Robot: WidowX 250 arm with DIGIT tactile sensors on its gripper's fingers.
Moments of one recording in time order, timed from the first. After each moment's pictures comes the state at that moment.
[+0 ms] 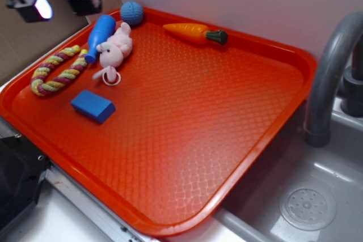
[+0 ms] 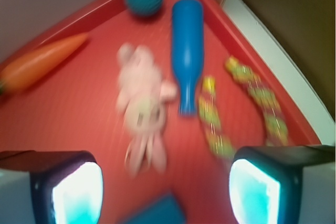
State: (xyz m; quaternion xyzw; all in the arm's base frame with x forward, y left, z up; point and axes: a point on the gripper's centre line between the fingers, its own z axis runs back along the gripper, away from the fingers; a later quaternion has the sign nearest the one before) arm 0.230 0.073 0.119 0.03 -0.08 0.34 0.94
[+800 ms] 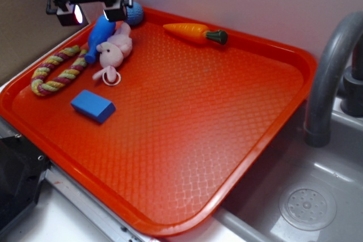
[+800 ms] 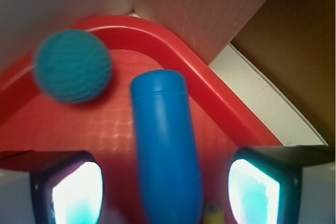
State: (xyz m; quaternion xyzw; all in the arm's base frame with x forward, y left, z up) arm 0.277 0.132 0.056 0.11 -0.08 0.40 0.91
